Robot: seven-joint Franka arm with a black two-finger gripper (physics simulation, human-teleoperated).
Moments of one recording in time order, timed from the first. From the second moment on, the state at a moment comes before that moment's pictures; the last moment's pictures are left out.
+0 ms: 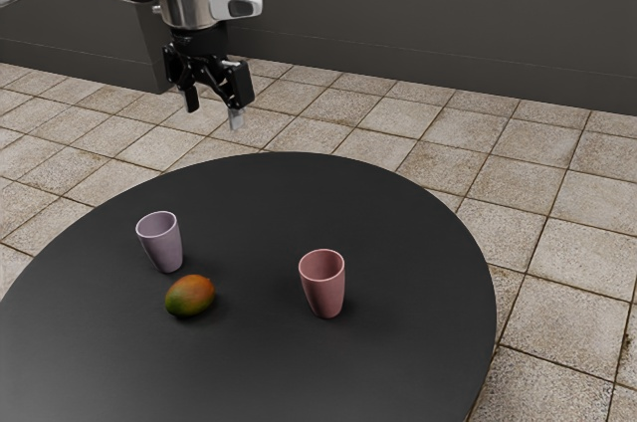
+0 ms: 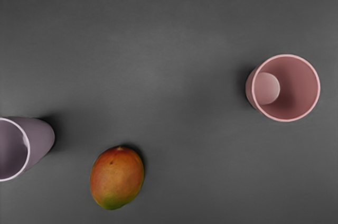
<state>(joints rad) -0.23 0.06 0.12 -1.52 0.04 1.55 0.02</state>
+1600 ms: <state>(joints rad) -0.12 0.15 0.30 -1.93 0.01 1.96 0.02</state>
